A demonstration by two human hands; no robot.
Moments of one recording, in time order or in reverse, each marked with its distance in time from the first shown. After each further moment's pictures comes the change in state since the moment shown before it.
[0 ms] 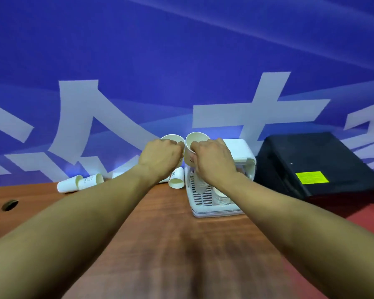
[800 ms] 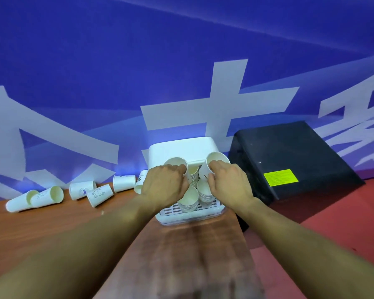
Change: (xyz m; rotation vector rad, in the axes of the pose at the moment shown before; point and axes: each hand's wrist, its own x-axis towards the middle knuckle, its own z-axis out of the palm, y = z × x) left_hand 0.071 0.133 0.052 -0.330 0.080 0.036; right_hand -0.067 0.160 0.061 0.076 0.043 0.188
